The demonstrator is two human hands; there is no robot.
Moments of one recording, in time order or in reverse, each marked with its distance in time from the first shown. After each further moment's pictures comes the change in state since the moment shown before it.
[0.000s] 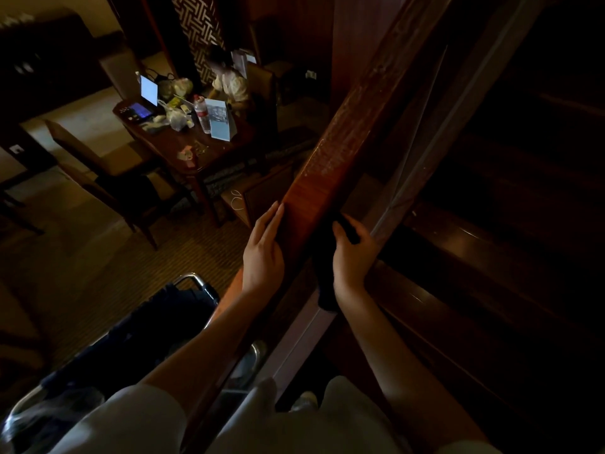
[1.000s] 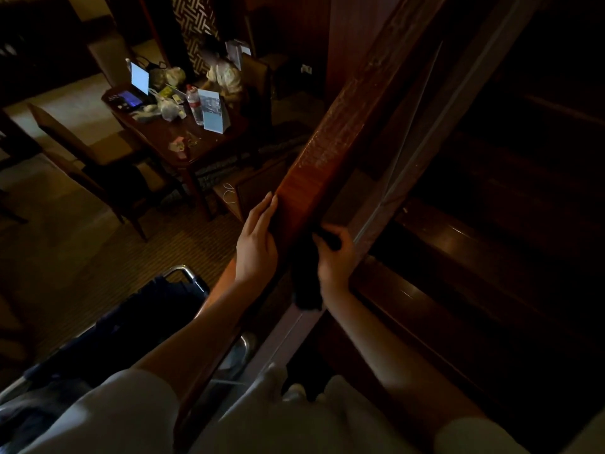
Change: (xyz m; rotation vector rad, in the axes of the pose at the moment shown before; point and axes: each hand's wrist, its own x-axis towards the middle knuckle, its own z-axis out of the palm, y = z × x) left_hand 0.000 -0.003 0.003 0.001 0.022 -0.010; right_hand -0.018 0.019 -0.009 -0.035 -0.168 0.013
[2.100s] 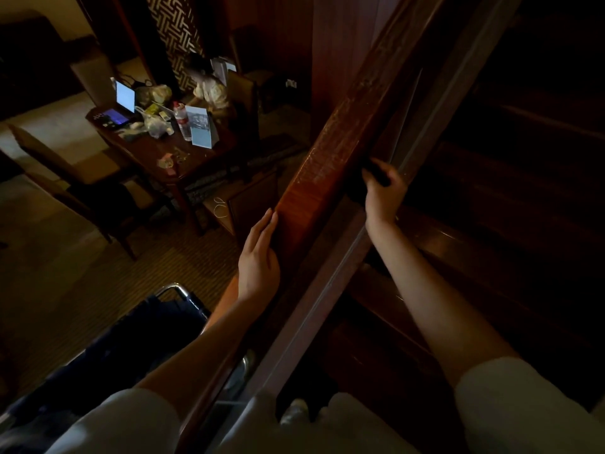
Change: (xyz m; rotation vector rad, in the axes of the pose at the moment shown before) left_hand -0.001 0.001 -0.004 -0.040 -0.032 0.014; right_hand 0.116 -0.077 -0.016 0.018 0.222 -0.181
